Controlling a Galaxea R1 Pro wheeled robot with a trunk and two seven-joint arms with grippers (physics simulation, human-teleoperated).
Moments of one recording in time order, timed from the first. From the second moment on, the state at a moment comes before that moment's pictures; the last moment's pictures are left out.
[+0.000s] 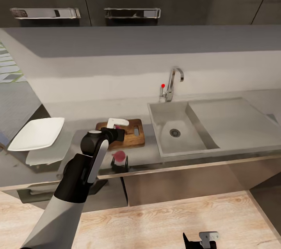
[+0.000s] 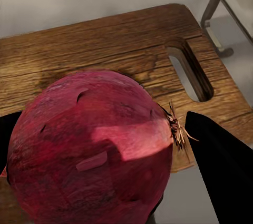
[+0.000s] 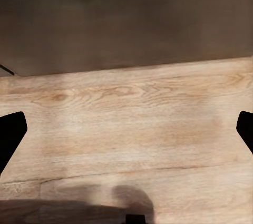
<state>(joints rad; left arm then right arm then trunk) -0.73 -0.12 -0.24 -1.50 0.13 1.01 0.18 -0.14 0.11 -0.47 -0.70 0.39 -0.26 0.25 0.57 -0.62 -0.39</state>
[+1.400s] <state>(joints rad) -0.73 -0.12 -0.24 -1.50 0.13 1.01 0.18 -0.14 0.11 -0.47 -0.70 0.39 -0.26 0.25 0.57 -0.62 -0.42</state>
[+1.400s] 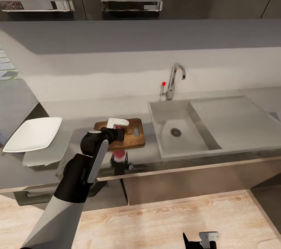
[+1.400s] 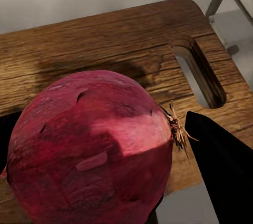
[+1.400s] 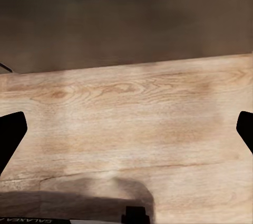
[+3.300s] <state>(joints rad) -0.73 -0.12 -0.24 -1.50 0.13 1.01 0.18 -0.14 0.11 -0.47 -0.70 0.39 -0.26 0.25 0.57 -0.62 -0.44</state>
